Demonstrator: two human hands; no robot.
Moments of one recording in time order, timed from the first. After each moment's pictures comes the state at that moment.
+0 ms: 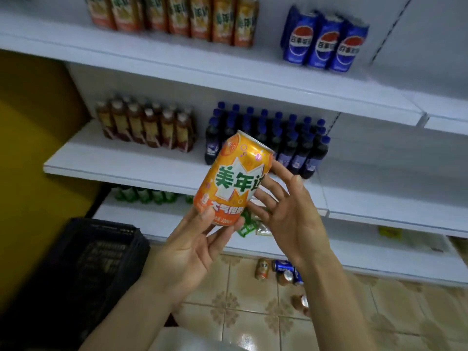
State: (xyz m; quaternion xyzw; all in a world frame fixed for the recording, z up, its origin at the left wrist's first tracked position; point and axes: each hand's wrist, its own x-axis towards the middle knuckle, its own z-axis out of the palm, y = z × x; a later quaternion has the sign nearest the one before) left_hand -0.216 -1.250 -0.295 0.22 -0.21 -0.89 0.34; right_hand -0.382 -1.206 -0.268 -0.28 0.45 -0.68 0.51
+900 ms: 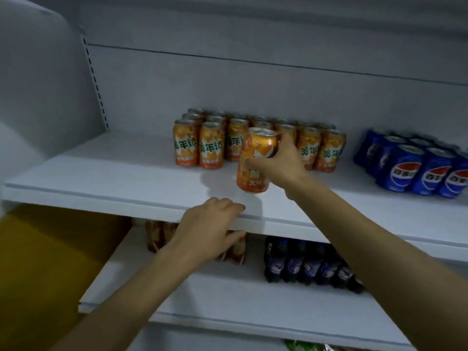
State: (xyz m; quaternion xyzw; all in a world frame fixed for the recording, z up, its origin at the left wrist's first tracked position) left_hand -0.141 -1.656 -0.194 0.32 -0.94 0.00 0.15; right_hand -0.310 -1.647 -0.124 -0.47 0.69 -0.51 0.20
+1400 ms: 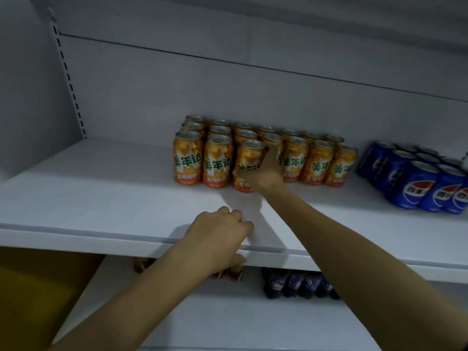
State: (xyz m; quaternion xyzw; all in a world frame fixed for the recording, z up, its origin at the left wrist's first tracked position) left_hand -0.147 -1.731 -0.180 0.23 -0.97 0.05 0.01; right_hand -0.315 -1.769 -0.164 -0.42 0.78 -0.45 0.11
